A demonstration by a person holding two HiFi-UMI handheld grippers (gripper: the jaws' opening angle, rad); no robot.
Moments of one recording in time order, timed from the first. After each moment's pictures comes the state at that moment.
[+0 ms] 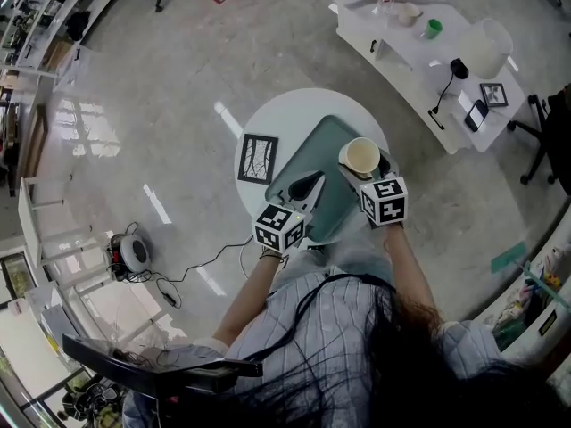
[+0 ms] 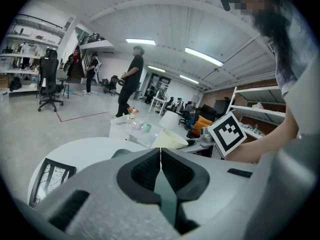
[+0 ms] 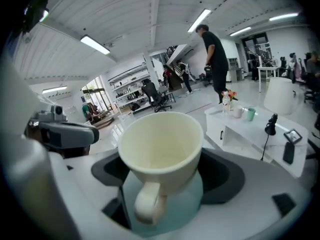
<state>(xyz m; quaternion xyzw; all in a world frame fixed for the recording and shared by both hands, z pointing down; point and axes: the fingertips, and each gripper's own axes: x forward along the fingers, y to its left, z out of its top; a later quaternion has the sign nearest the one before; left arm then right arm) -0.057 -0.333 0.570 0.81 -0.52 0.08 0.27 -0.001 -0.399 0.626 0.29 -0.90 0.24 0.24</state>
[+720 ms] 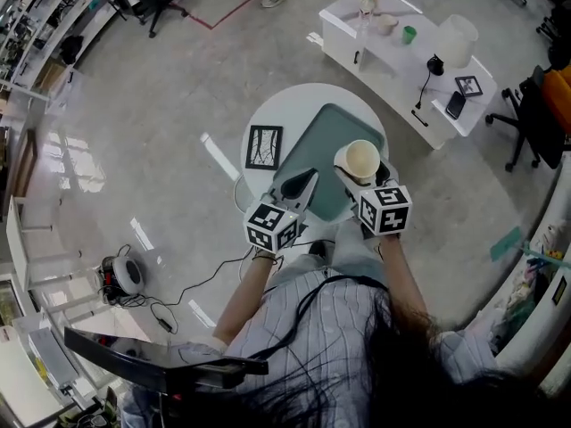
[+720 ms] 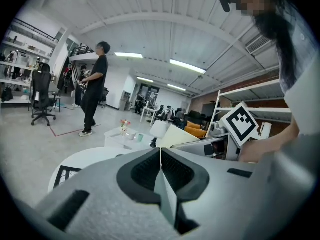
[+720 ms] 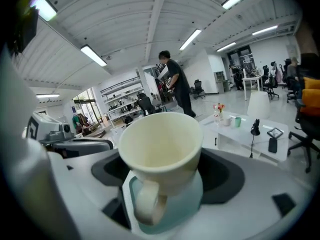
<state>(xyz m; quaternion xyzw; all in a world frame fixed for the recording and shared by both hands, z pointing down) -0.075 -0.242 0.512 0.85 -0.49 0.06 0.20 -0.001 -0.293 0.534 0.36 -0.89 0.23 0.17</state>
